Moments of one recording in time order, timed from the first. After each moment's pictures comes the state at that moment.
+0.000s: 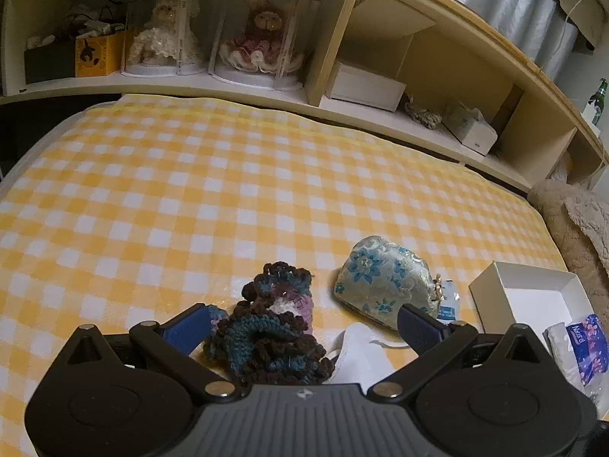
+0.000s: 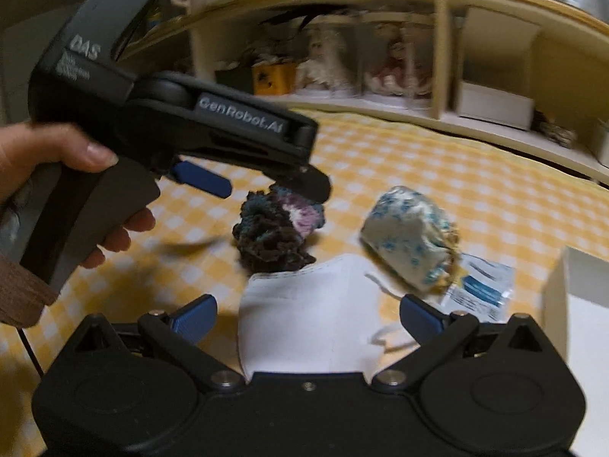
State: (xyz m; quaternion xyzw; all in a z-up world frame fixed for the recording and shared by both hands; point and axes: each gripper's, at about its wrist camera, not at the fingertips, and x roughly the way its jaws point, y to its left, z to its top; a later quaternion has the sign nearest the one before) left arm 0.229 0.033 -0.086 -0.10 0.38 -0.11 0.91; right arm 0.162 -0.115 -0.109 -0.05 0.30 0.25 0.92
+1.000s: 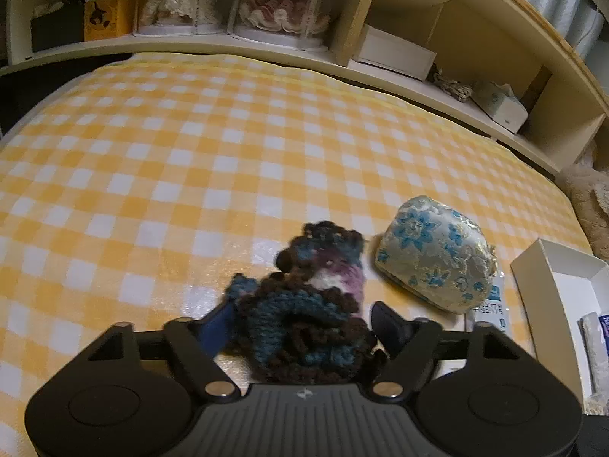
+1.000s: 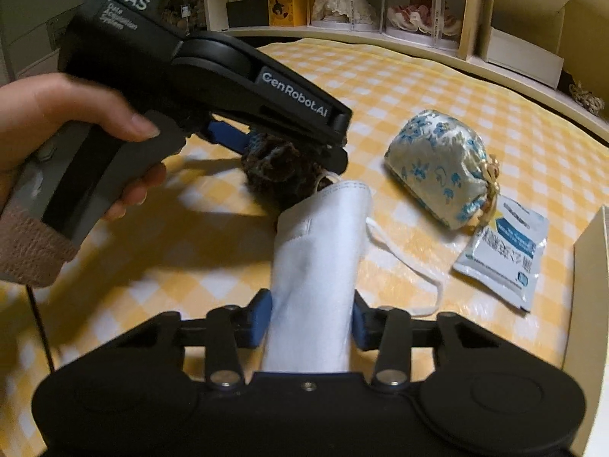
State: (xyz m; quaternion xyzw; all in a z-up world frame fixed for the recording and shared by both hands) left arm 0.250 0.035 -0.131 -0.10 0.42 -0.09 0.90; right arm 0.163 -0.104 -0.136 -0.09 0.39 0.26 0.88
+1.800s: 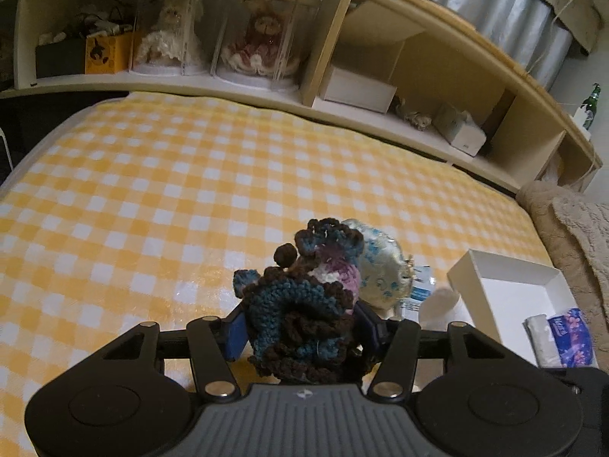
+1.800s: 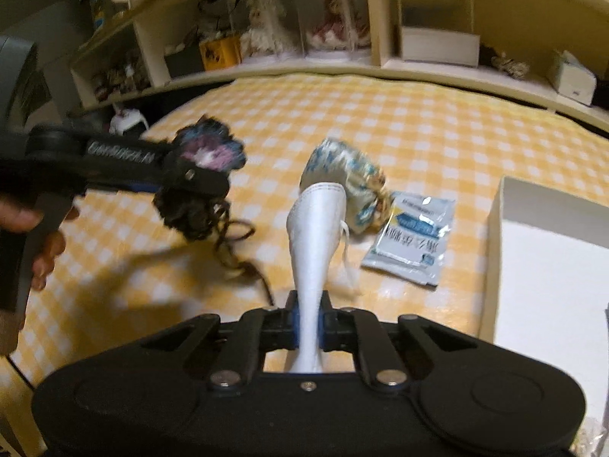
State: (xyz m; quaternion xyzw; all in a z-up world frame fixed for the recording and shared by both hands) left arm 0.196 0.029 -0.077 -0.11 0.39 -0.11 0.91; right arm 0.154 -0.169 -0.088 0.00 0.38 0.19 0.91
